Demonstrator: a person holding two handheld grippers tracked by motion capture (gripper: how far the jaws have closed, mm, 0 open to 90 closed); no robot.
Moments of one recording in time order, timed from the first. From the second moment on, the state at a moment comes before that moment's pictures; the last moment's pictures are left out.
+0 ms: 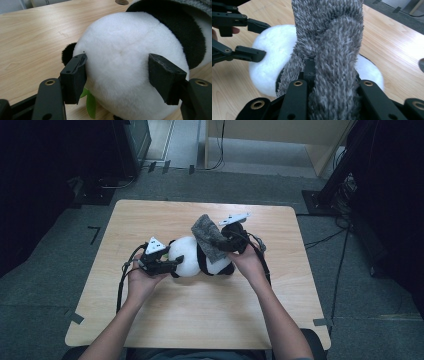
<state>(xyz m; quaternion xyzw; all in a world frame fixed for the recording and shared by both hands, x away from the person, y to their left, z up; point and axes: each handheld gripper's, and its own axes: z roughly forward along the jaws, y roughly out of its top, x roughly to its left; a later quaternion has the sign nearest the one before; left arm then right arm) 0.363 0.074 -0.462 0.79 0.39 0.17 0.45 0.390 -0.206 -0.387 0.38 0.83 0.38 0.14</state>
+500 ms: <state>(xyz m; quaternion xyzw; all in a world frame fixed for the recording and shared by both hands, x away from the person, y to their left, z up) 0.363 0.074 -0.463 0.79 0.39 0.17 0.45 0.383 -0.235 -0.378 0.41 0.81 0.39 0.16</state>
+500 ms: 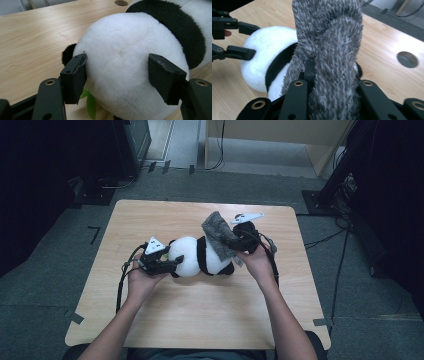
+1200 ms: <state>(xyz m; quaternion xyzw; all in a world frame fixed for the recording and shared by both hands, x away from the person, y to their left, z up) 0.363 0.073 -0.463 0.79 0.38 0.17 0.45 0.373 -0.262 -0.419 0.44 0.80 0.37 0.19</state>
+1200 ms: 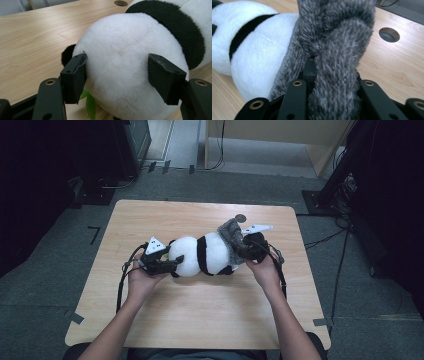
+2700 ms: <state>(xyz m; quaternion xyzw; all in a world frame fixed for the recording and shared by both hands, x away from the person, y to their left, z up) 0.370 0.076 -0.463 0.79 0.39 0.15 0.46 0.392 -0.283 -0.486 0.53 0.78 0.33 0.08</state>
